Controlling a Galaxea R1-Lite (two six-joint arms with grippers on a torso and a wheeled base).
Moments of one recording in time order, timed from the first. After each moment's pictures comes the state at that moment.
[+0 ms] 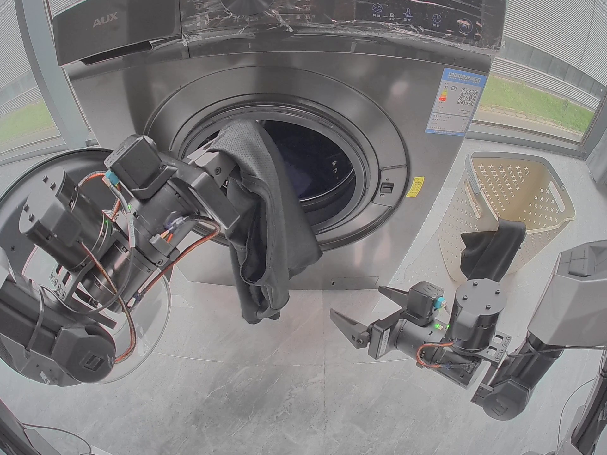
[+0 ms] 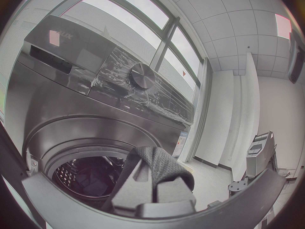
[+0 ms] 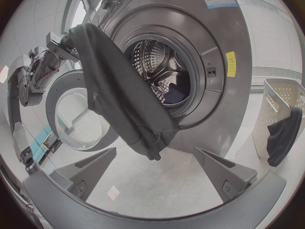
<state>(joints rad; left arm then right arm) -0.56 1.72 -0.66 -1.55 -0.19 -0.15 0.71 2.06 -0.44 -1.49 -0.07 0.15</state>
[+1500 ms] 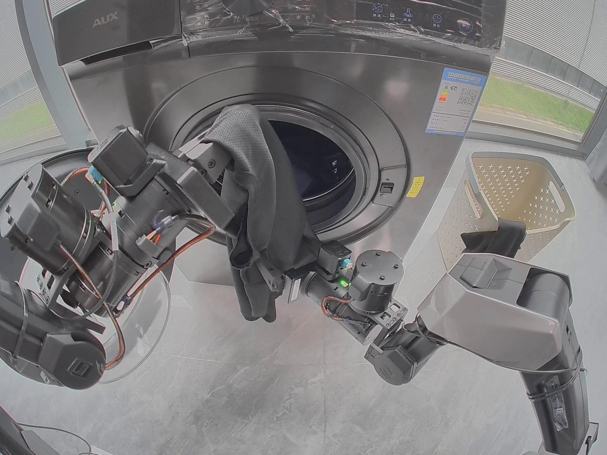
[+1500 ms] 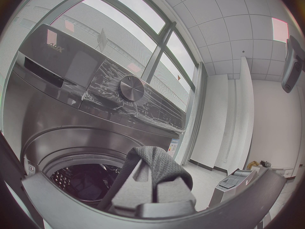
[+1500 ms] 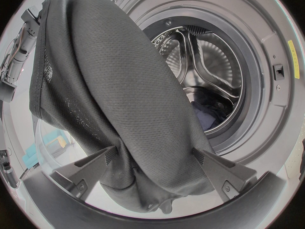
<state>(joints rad) -0.59 1.67 -0.65 -1.55 -0.20 -0.15 0.74 2.47 -1.19 -1.44 -0.03 0.11</state>
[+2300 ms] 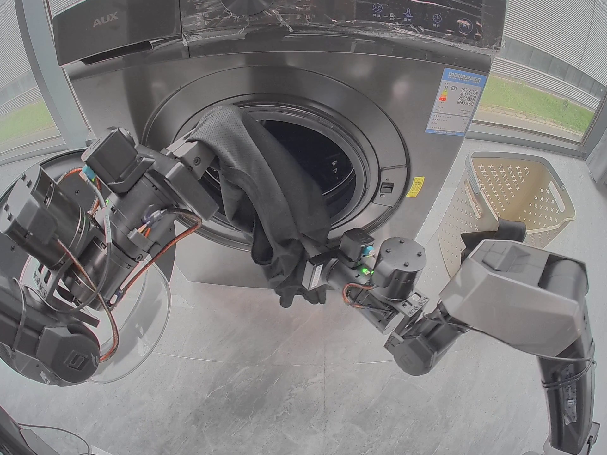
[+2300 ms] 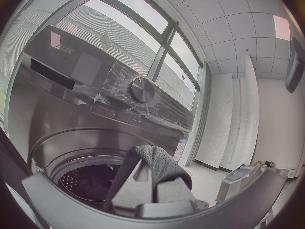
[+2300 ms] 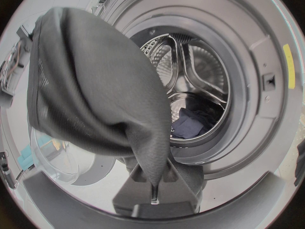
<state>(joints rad) -0.54 1.66 -0.64 -1.55 -0.20 -0.16 0.68 2.42 -1.13 -1.46 -0.04 0.11</state>
